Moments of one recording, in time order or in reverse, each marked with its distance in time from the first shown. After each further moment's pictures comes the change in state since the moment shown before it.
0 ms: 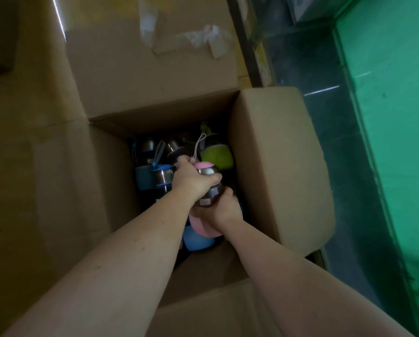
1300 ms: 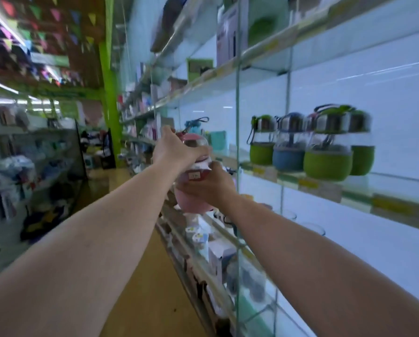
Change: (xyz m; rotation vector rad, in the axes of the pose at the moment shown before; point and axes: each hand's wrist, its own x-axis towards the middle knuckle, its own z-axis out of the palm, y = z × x) left_hand -0.757 0.429 -0.409 -0.100 0.731 1.343; right_hand -0.777 -0.376 -0.330 0.102 0.769 -1.189
